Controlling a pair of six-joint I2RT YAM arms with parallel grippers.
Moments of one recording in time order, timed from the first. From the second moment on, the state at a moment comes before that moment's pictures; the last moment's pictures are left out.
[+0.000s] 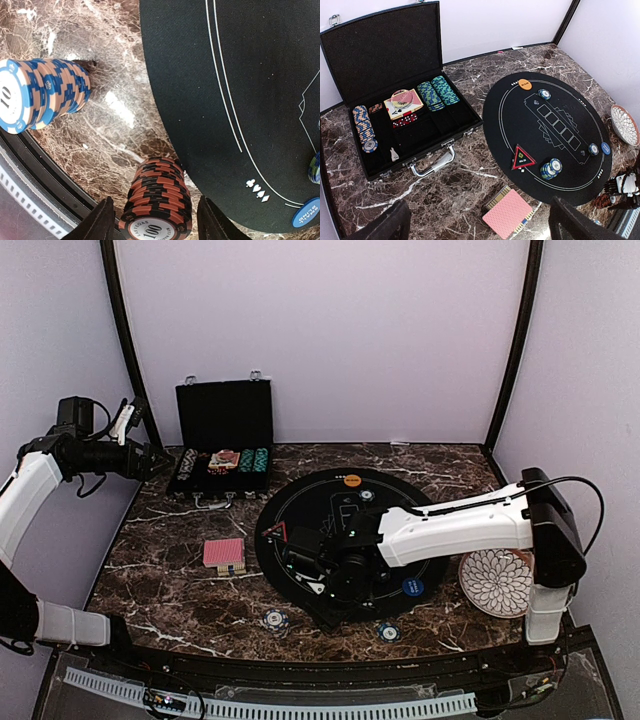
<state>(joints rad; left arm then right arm) 0.13 1.16 1.16 -0.70 0.67 0.27 1.29 1.95 1.48 -0.92 0.00 0.45</state>
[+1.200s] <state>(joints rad) 0.13 1.16 1.16 -0.70 0.67 0.27 1.26 1.94 1.59 -1.02 0.06 0.45</state>
